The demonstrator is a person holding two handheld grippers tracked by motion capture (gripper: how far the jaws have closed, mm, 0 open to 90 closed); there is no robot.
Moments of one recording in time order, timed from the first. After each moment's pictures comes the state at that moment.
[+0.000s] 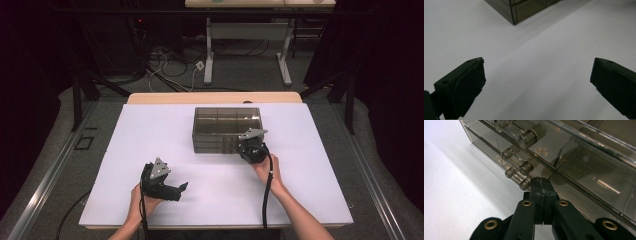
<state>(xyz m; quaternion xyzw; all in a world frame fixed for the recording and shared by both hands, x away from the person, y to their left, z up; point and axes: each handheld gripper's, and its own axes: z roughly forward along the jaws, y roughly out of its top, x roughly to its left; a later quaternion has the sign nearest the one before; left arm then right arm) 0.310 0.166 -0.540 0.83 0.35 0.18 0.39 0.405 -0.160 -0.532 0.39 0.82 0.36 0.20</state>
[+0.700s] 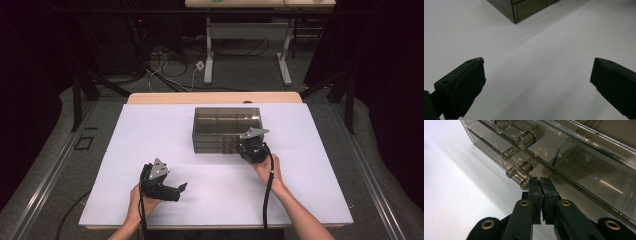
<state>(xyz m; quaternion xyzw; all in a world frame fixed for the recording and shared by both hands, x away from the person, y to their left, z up) 0.308 0.167 -0.541 0.83 0.36 0.18 0.39 0.405 -0.163 -0.531 0.39 0.82 0.37 0.19</state>
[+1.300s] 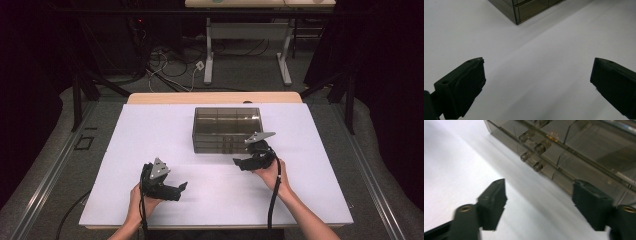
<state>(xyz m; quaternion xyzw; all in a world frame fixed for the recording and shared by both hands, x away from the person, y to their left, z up) 0.306 0.165 -0.536 0.83 0.36 0.19 0.39 0.384 -0.177 -0.523 0.39 0.84 0.36 0.14</state>
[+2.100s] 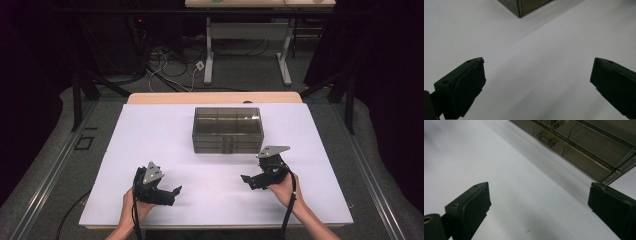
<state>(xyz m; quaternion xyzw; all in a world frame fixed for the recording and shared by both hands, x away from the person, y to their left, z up) 0.292 0.181 -0.533 0.83 0.36 0.19 0.38 0.335 -0.202 -0.517 0.37 0.84 0.37 0.14</state>
